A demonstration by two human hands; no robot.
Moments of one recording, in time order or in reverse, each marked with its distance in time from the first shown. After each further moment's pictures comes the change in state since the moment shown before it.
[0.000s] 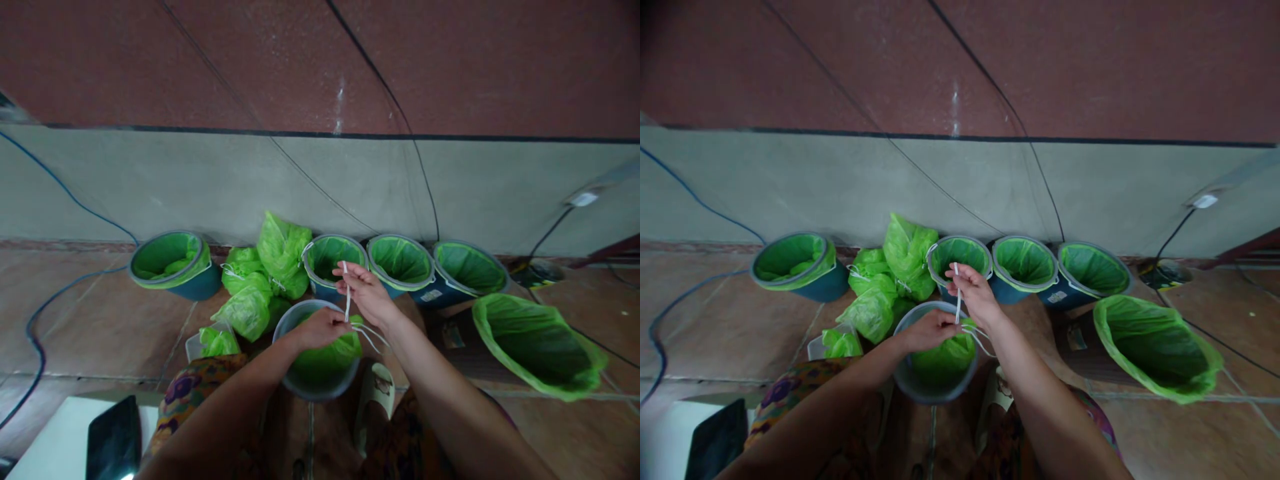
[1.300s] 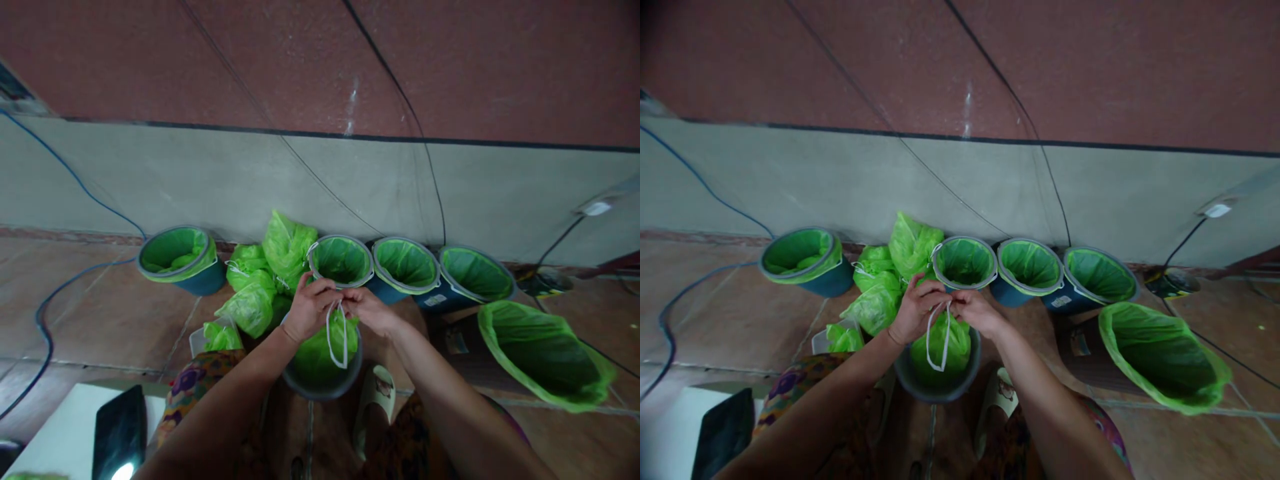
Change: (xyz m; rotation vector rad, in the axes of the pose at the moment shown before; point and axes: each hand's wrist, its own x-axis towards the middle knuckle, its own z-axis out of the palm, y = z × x) left_hand -0.015 0.010 -0.038 0.777 0.654 0.605; right_hand -0.006 0.021 -0.009 -0.370 -0.357 0.128
